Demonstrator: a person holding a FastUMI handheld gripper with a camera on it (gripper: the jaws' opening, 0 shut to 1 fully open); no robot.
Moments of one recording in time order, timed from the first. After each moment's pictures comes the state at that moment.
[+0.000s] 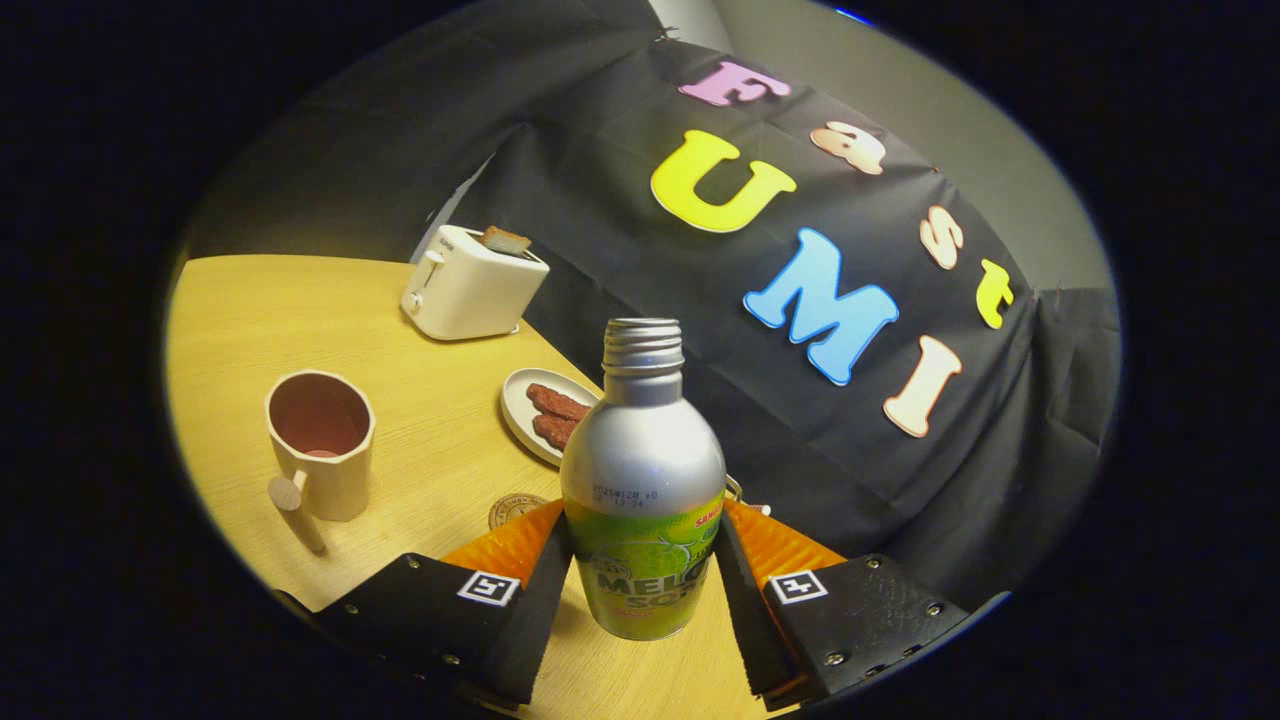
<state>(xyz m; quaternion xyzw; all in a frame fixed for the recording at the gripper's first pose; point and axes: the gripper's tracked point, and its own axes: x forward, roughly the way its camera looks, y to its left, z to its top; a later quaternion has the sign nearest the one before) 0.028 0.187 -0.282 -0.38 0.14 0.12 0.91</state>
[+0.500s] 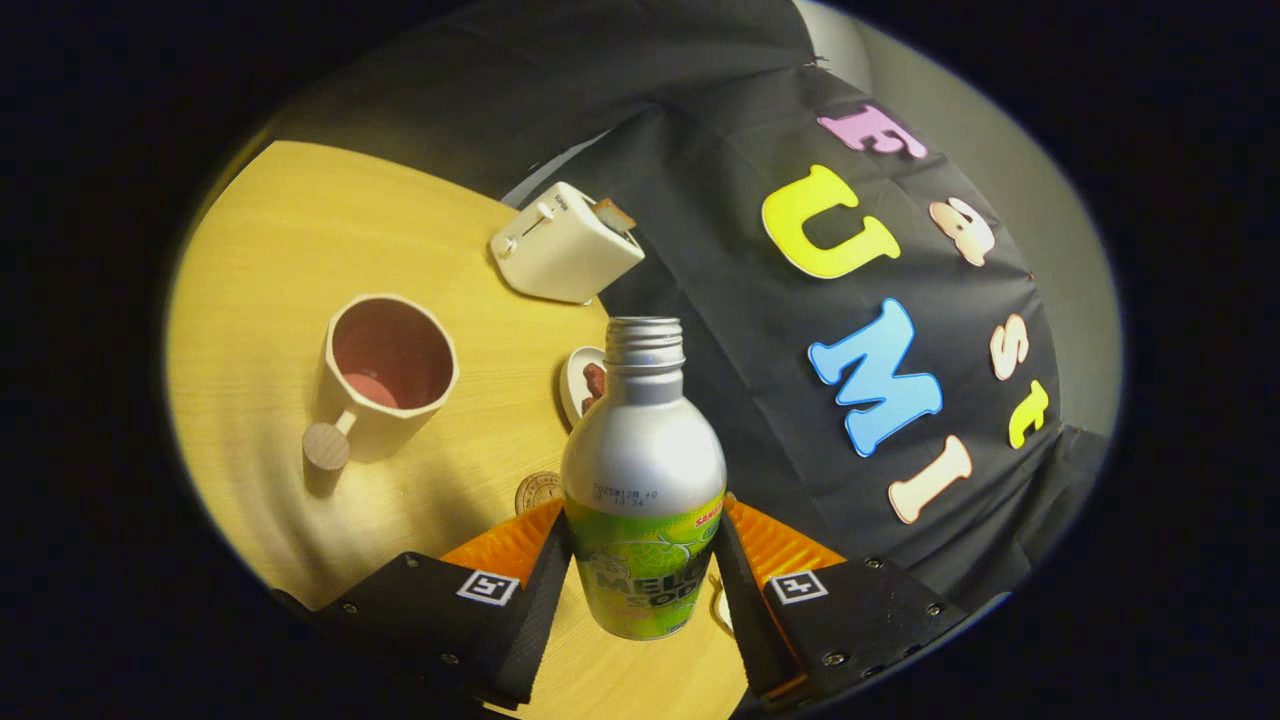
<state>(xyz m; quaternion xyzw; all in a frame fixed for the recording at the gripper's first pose) 0.017 0.210 -0.311 -0.52 0.14 0.17 0.82</state>
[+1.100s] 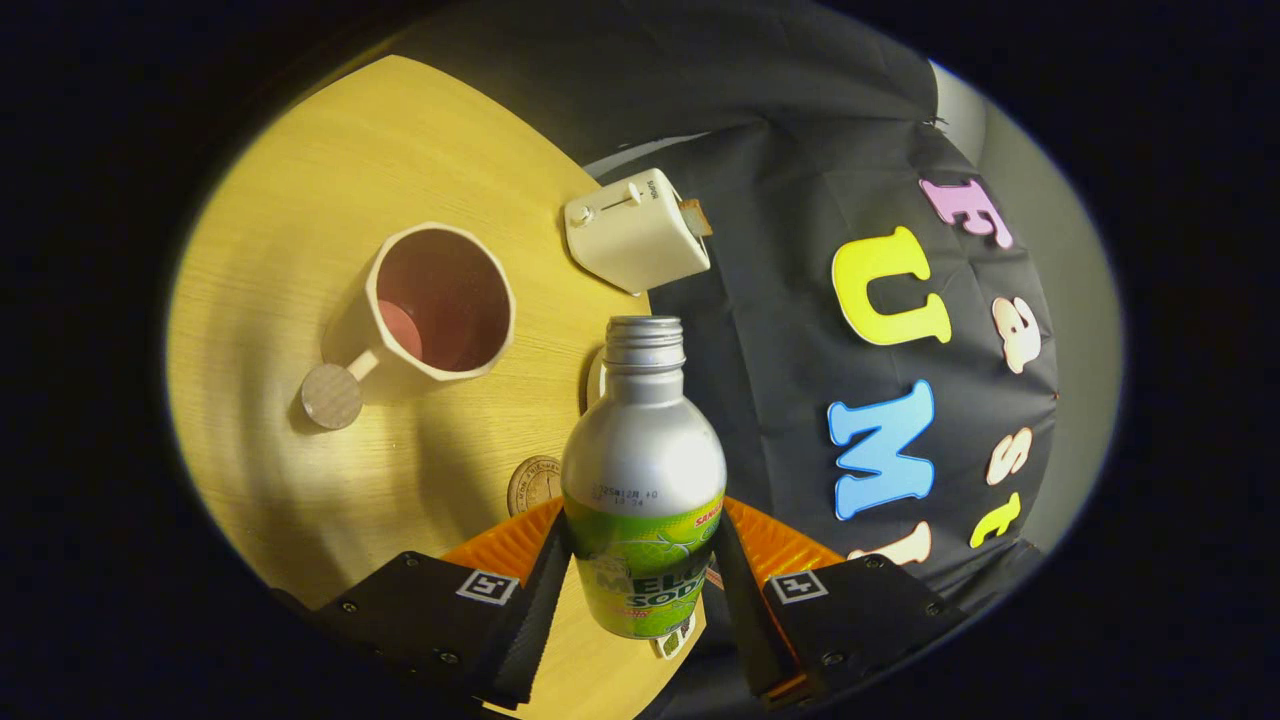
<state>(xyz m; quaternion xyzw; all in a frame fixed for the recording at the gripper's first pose) 0.028 0.224 -0.323 -0.64 0.12 0.20 0.73</state>
